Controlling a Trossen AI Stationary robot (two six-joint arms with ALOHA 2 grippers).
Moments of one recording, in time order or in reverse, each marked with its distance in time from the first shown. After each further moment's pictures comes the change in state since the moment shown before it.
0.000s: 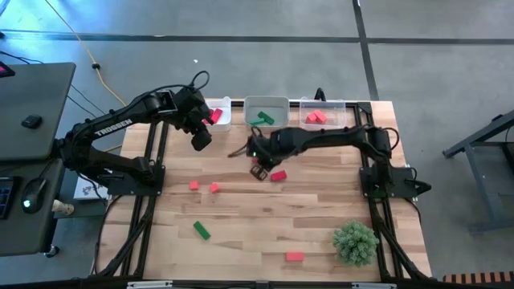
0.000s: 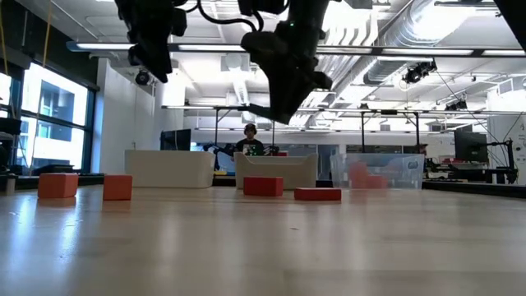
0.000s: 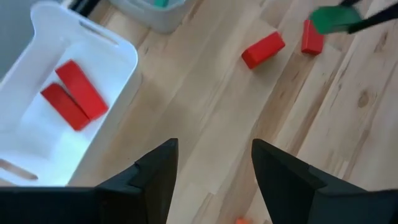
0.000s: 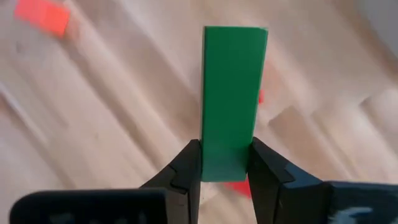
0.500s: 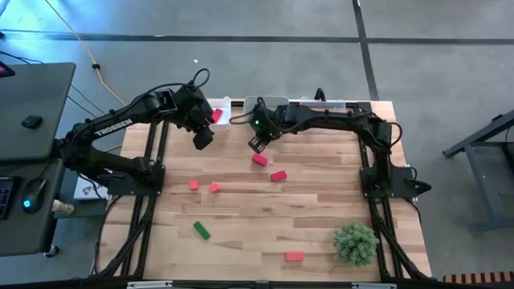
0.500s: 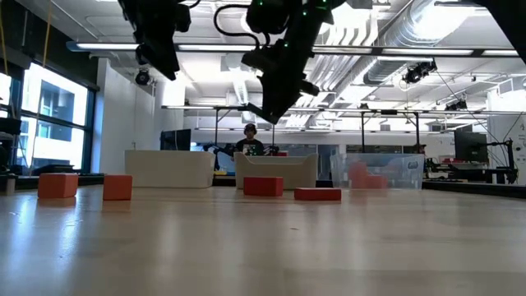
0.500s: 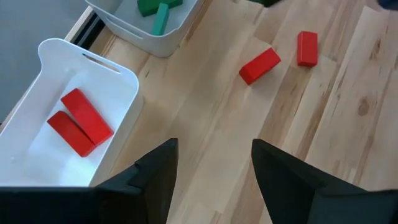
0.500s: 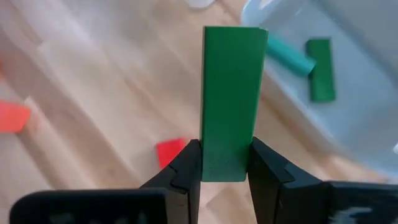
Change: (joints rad) left arm 0.001 0.001 0.000 0.064 0.000 0.061; right arm -0.199 -0.017 0.000 0.150 0.038 -0.173
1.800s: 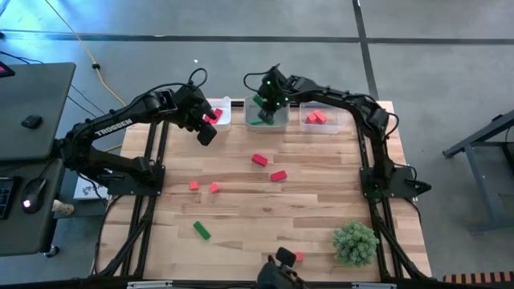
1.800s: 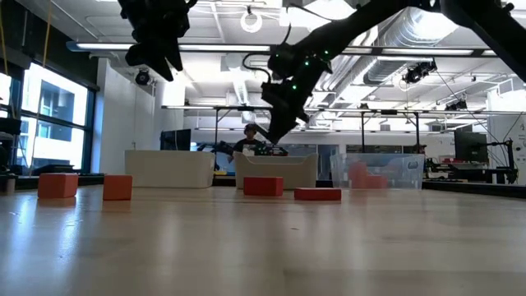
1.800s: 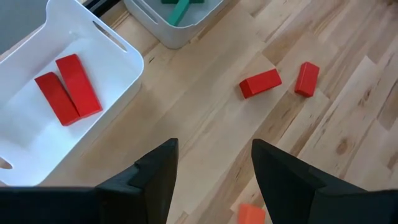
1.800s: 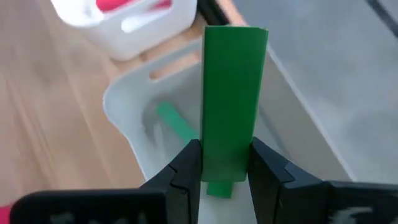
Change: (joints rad) left arm 0.000 0.000 0.000 0.003 -0.012 -0.273; right arm -0.340 0.094 -0.003 0.240 -0.222 -0.511
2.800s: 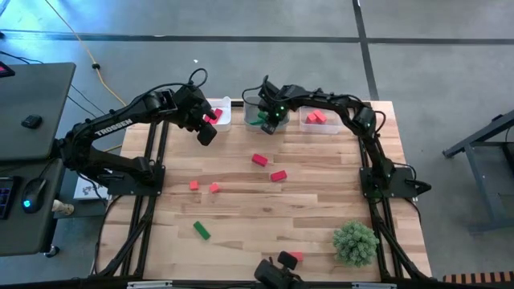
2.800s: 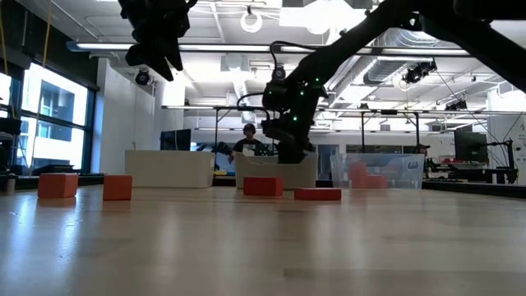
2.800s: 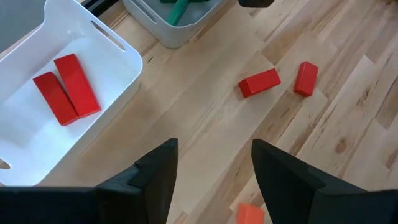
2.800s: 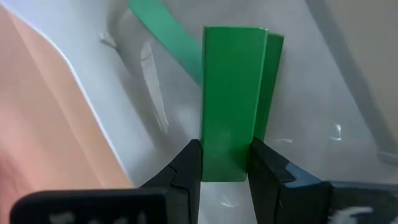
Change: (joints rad) left arm 0.000 0.000 0.000 0.000 0.004 0.000; right arm -0.001 0.151 0.000 -0.118 -0.016 0.001
